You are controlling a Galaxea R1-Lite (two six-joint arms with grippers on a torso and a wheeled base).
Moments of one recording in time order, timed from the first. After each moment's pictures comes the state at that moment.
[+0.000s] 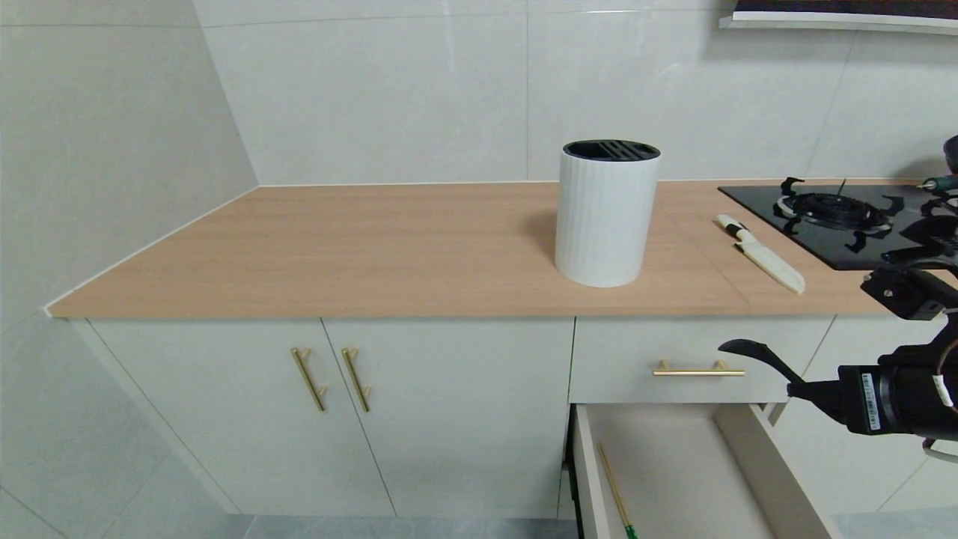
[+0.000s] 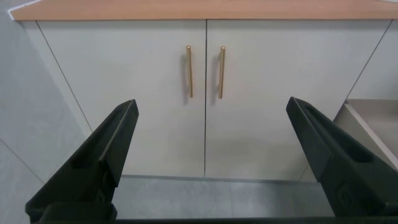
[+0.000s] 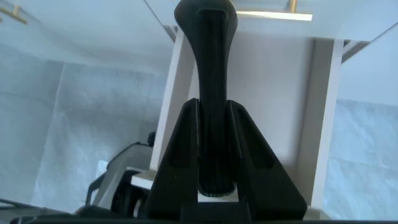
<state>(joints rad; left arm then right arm) 0.01 0.00 0.00 -0.01 0.02 -0.01 0.22 1.33 -0.73 0.09 0.08 0.16</state>
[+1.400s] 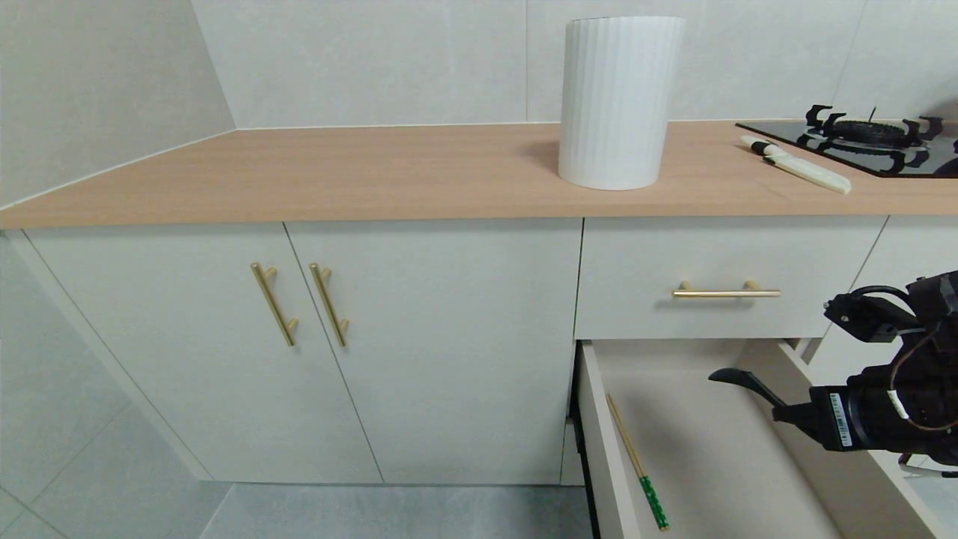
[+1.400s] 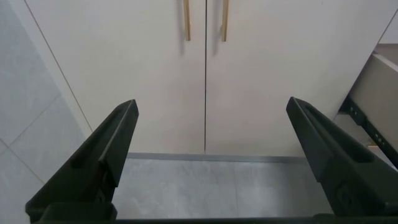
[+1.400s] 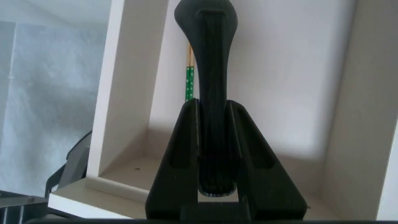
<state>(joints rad) 0.01 0.00 0.00 -0.01 0.02 -0.01 0.23 1.42 -0.71 0.09 0.08 0.16</state>
